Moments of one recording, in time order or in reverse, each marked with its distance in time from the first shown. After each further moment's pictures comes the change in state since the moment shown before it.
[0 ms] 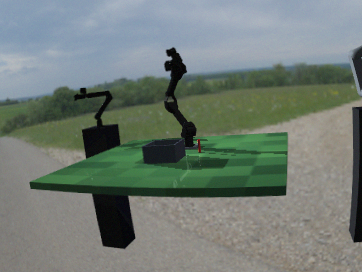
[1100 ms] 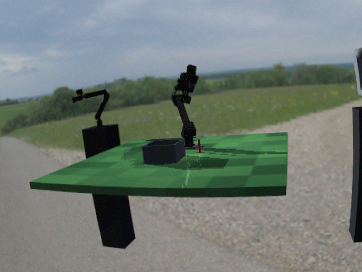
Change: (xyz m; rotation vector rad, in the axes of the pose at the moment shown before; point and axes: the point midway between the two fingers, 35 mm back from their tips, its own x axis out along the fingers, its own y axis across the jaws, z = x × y) arm 0.001 -0.264 -0.037 -0.737 0.296 -0.804
